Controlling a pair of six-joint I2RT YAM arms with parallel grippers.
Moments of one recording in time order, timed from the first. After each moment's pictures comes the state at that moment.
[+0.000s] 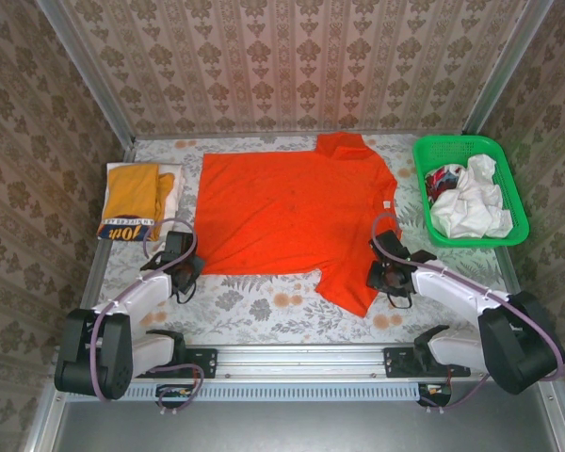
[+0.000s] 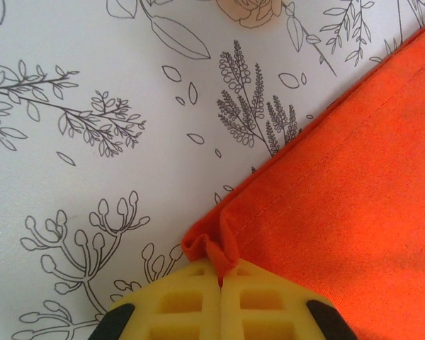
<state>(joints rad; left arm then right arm) -0.20 1.17 0.41 -0.32 -0.13 -1.06 0.41 1.21 0.53 -0.58 0.10 0.77</state>
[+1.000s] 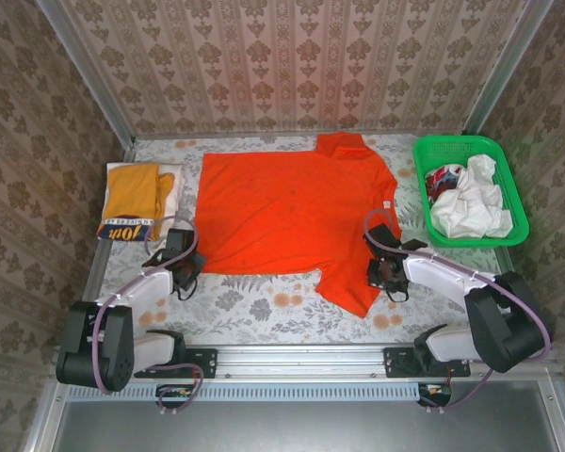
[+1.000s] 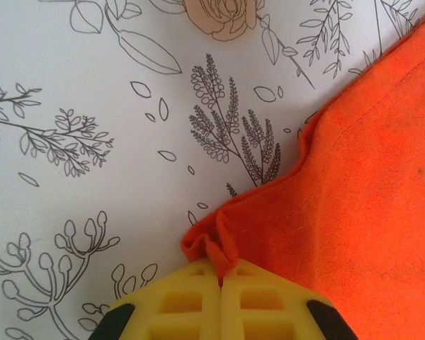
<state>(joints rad) -0.20 1.21 0.43 -0.27 -0.13 -1.06 0.41 1.34 0.62 -0.67 0.12 0.73</state>
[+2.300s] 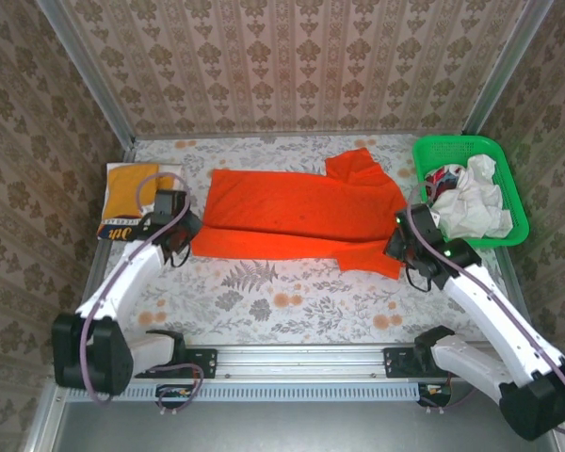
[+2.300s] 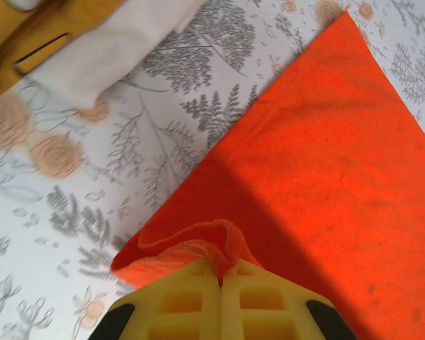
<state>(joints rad) -0.20 1.22 0.84 -0.52 -0.11 -0.89 0.33 0.97 0.84 -0.85 0.27 0.73</state>
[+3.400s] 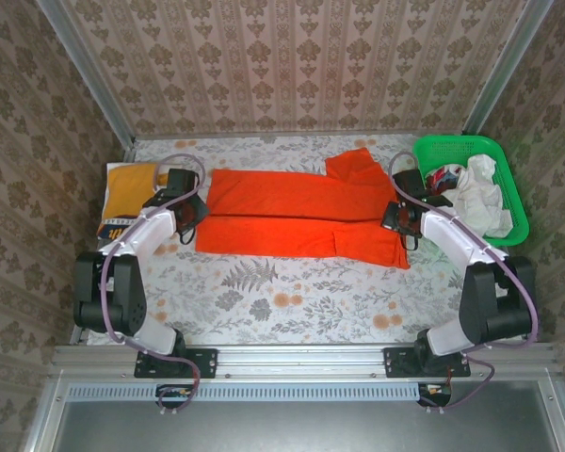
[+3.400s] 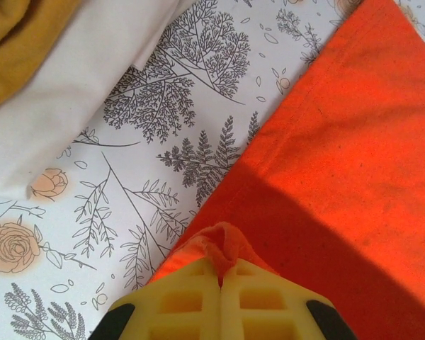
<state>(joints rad) -0.18 1.53 1.00 -0.48 -0.13 -0.75 0.11 1.48 1.00 -0.62 0.15 0.51</state>
